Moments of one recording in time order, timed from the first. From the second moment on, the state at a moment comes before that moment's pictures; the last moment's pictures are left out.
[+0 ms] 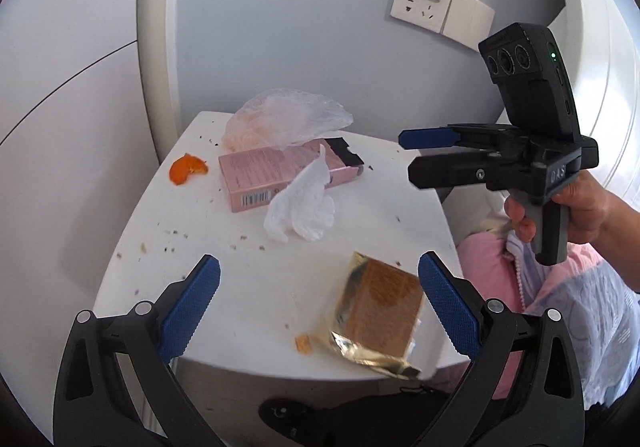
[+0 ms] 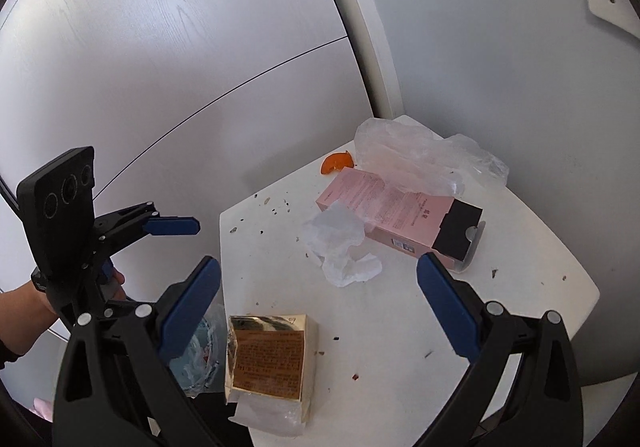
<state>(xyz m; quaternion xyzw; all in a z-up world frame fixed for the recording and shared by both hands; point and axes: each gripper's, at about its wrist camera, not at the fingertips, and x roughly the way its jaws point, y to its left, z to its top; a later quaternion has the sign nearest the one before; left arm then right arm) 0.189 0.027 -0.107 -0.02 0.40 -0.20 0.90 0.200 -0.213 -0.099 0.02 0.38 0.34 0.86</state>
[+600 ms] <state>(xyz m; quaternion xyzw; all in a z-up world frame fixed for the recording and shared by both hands) 0.260 0.026 -0.155 0.00 0.42 -0.24 0.88 0.252 -0.196 -0.127 0.00 0.41 0.38 0.83</state>
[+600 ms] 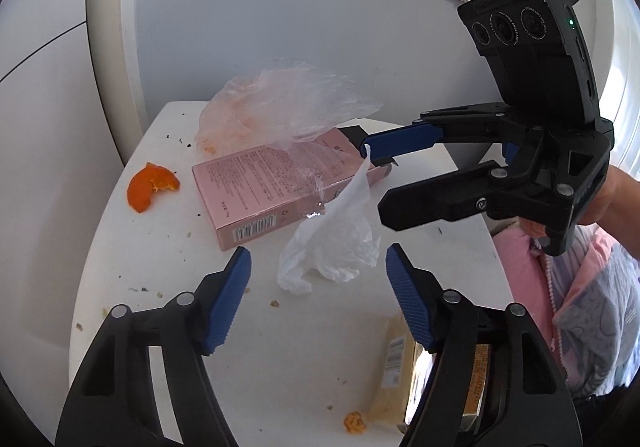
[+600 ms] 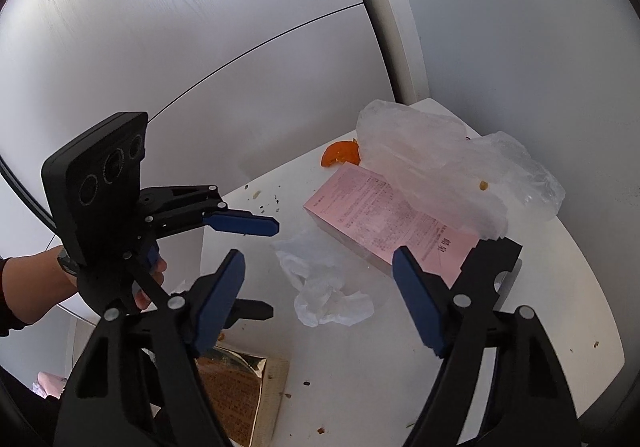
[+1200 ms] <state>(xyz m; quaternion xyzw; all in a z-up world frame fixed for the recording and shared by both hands) 0.262 0.026 -0.150 0.00 0.41 -0.23 0.88 0.249 -0.188 -0.130 0.01 0.42 0.38 0.82</state>
